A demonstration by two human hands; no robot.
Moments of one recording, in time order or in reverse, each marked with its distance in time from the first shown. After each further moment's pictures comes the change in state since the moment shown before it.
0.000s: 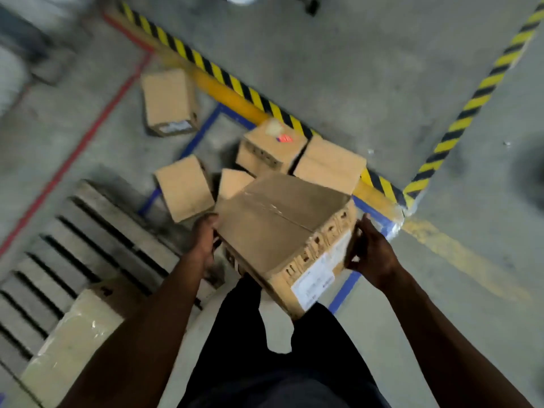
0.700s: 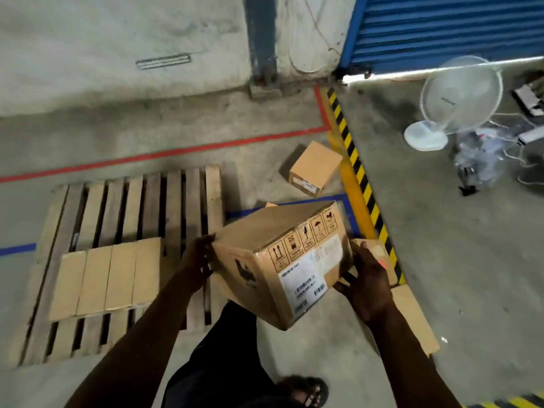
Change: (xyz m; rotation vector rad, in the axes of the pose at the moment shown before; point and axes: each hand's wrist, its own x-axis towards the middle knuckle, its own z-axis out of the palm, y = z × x) left_hand -0.089 0.050 -0.279 -0.738 0.272 0.035; right_hand -0.047 -0.086 0.363 -0.389 -0.498 -0.206
